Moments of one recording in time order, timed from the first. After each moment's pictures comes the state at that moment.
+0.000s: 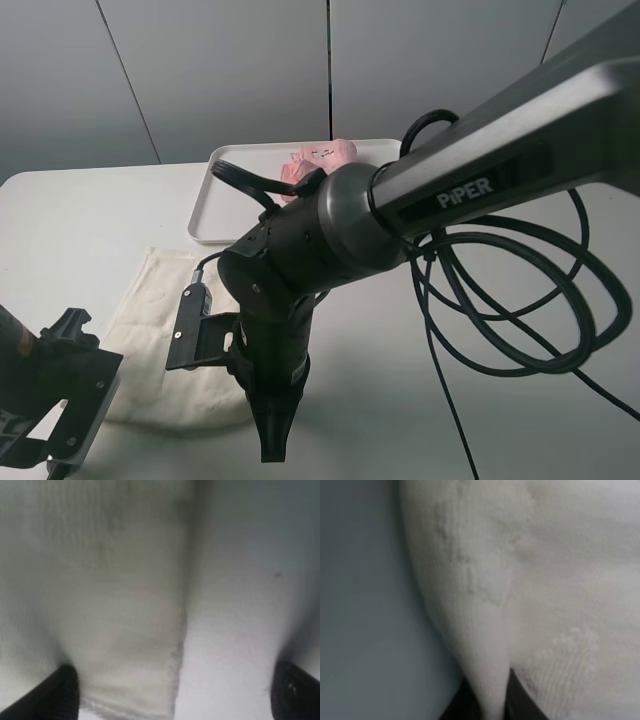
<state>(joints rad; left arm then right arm) -0.32 1.63 -0.36 0.21 0.33 1.13 1.09 2.12 -1.20 0.11 0.66 -0.59</state>
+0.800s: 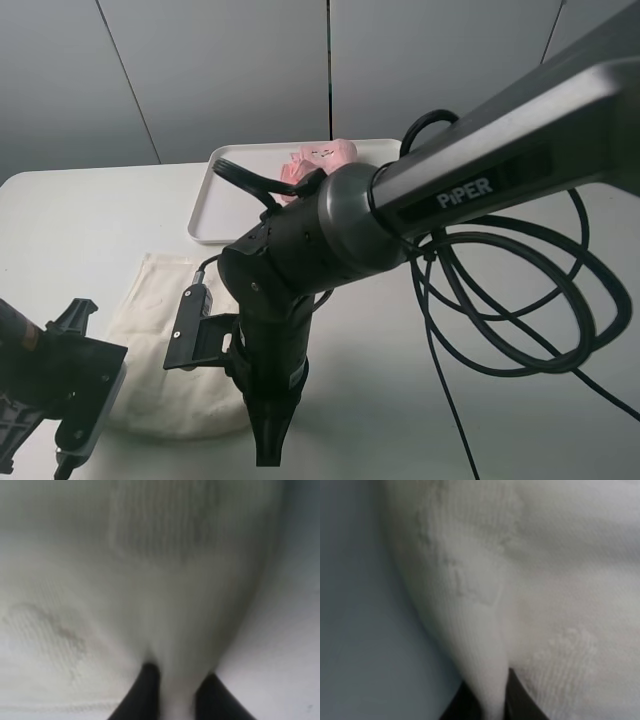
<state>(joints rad) -0.32 1.63 -0.36 0.23 0.25 1.13 1.09 2.12 -1.20 0.16 0.67 -0.60</state>
